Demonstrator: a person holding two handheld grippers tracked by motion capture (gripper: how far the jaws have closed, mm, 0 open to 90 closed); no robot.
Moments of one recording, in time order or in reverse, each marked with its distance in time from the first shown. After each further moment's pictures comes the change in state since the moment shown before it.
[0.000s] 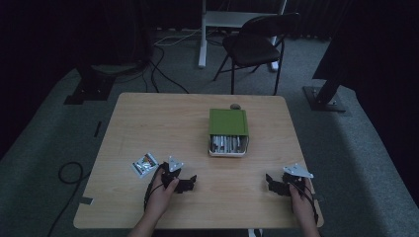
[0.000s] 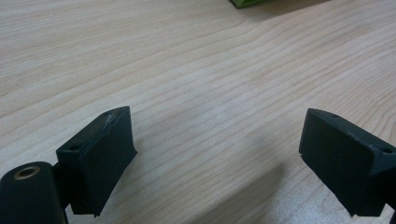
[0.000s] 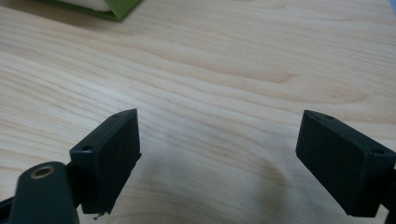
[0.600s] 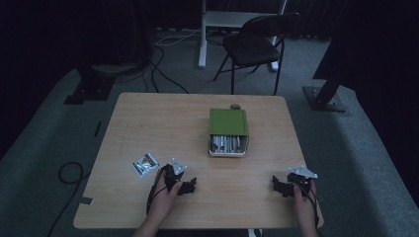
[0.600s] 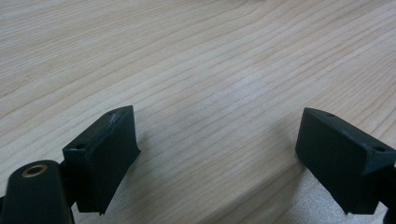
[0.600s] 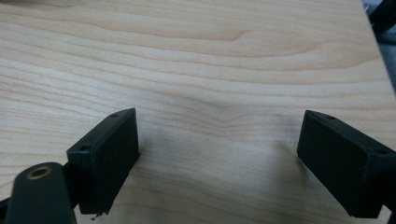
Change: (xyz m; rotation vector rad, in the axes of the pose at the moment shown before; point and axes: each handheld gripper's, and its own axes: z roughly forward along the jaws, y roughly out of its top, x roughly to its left) left arm -0.010 -0.002 0.001 0.039 0.076 0.065; right arm -0.012 -0.007 -0.004 0.101 -0.106 0.106
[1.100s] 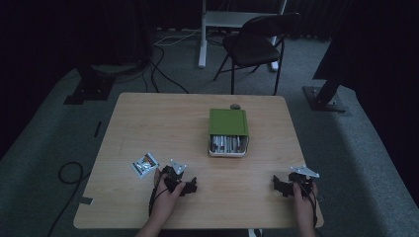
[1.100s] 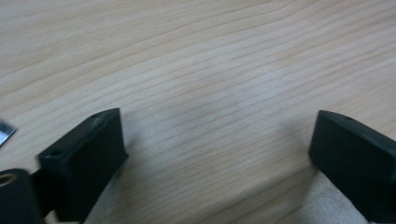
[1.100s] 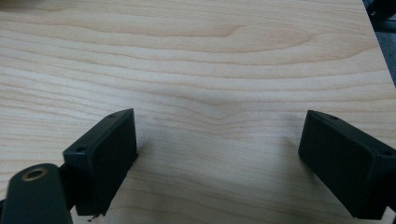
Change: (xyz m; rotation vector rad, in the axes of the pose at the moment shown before) left arm -0.007 -0.001 0.001 0.027 0.098 -0.100; right arm -0.003 0.000 0.001 0.013 0.002 0.047
